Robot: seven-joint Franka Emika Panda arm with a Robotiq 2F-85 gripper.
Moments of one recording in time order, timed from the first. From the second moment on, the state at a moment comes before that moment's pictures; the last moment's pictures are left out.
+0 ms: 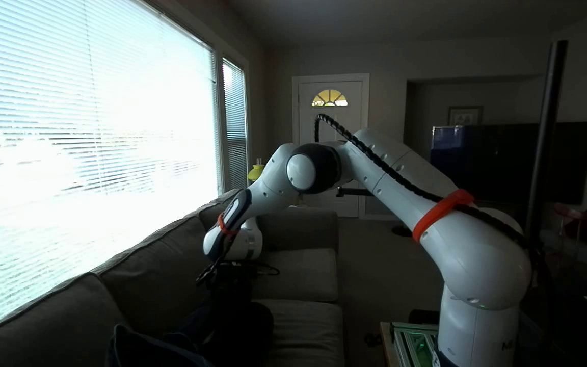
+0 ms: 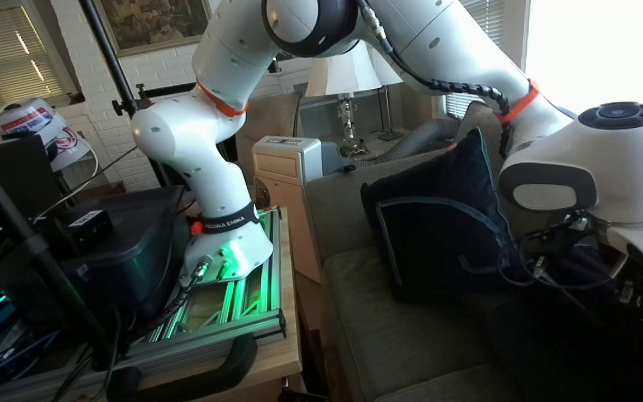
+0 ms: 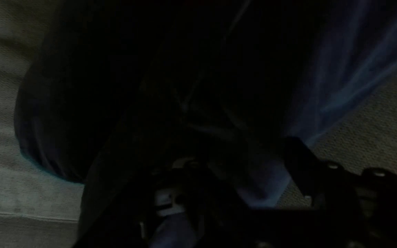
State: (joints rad) arm -0.49 0.92 -0.03 -1.58 0.42 2.78 0.16
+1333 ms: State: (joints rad) arm -0.46 0.63 -0.12 -1.67 0.27 2.16 -0.13
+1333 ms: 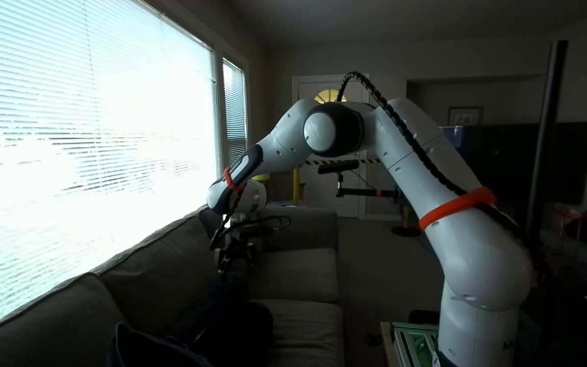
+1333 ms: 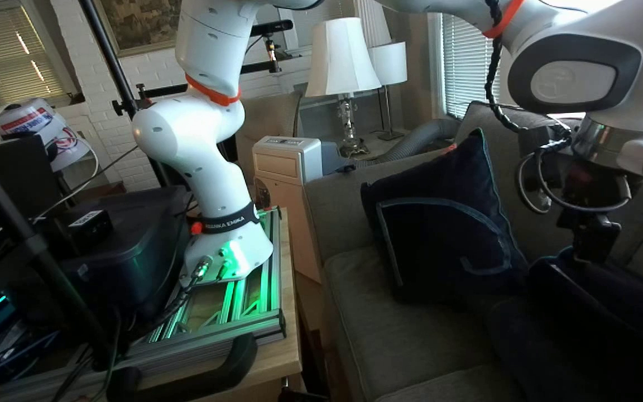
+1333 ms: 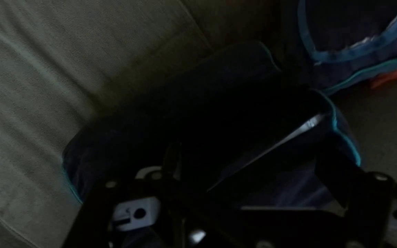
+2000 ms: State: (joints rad) arm -0.46 0.38 -0.14 -1.92 0.21 2.12 -0.53
